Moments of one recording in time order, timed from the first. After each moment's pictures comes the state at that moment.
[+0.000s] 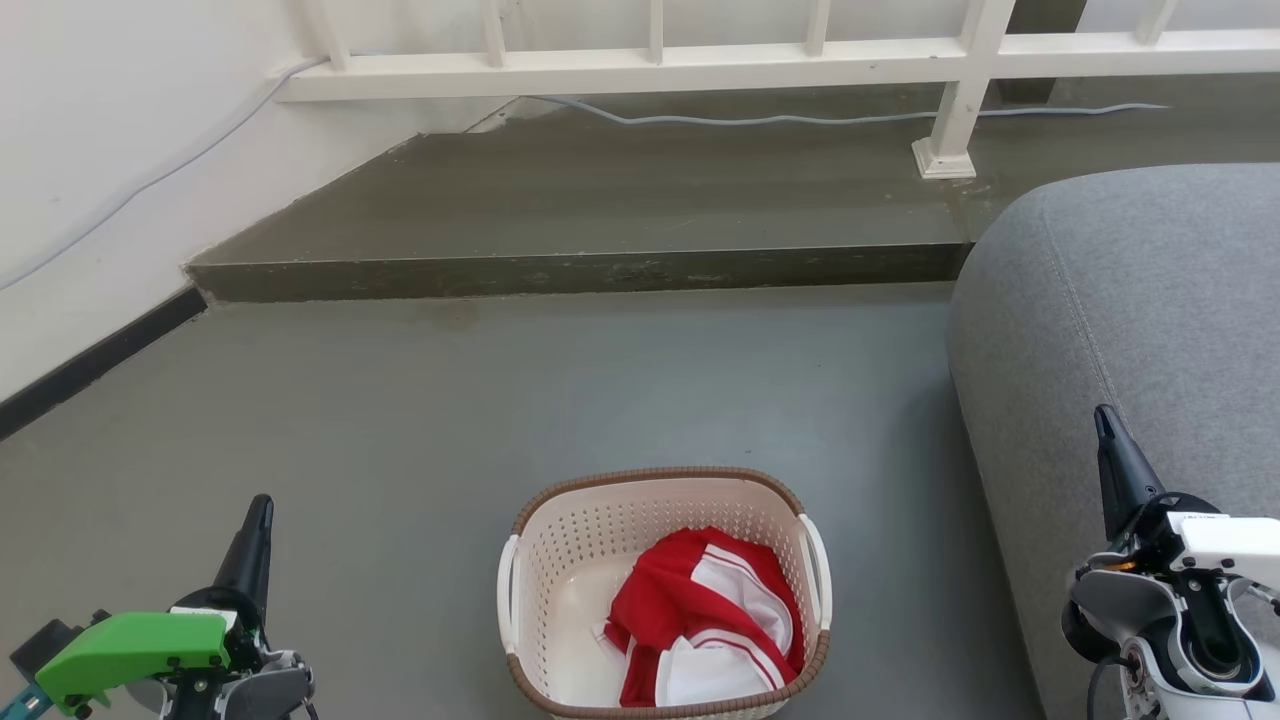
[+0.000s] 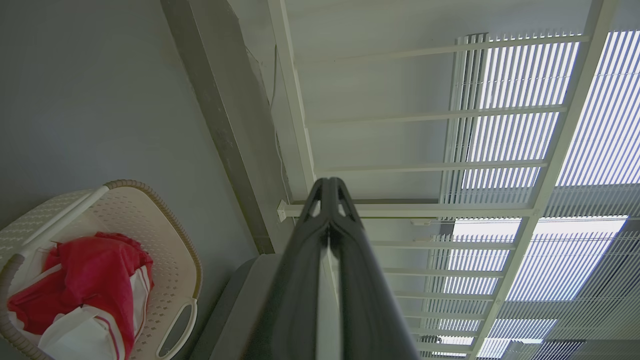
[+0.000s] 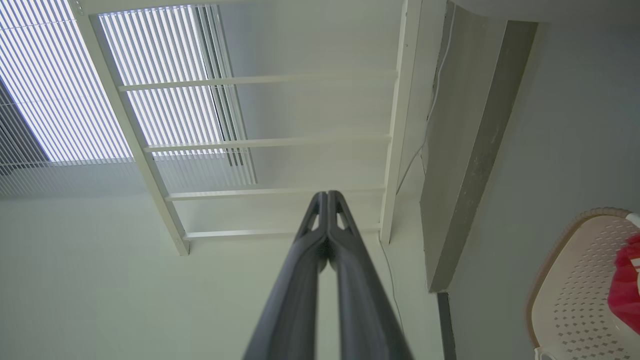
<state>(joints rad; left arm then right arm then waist) -0.03 0.11 -0.03 0.25 -1.69 -0.11 0.03 -0.05 -0.05 -0.12 0.28 1.61 0.12 0.09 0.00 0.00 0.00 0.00</state>
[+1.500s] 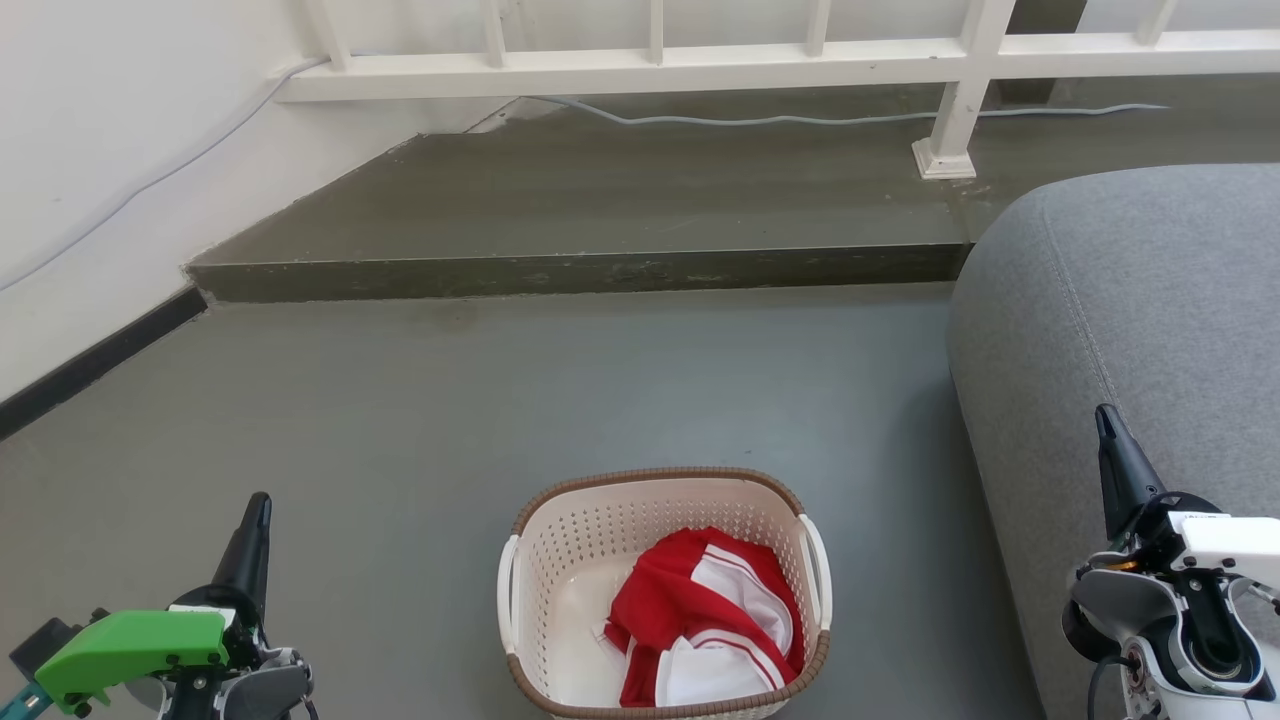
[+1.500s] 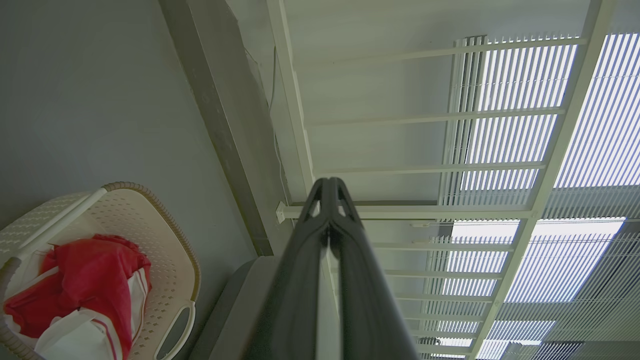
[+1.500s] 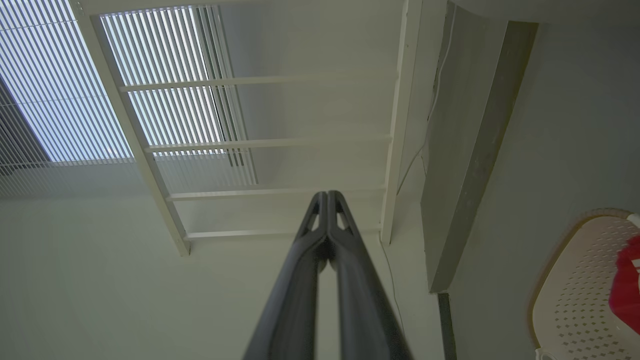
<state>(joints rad) -0.04 0.11 -0.02 0.26 -1.69 -0.12 0.03 -0.06 -0.05 -0.12 0.28 1.61 0.12 0.09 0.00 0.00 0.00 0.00</state>
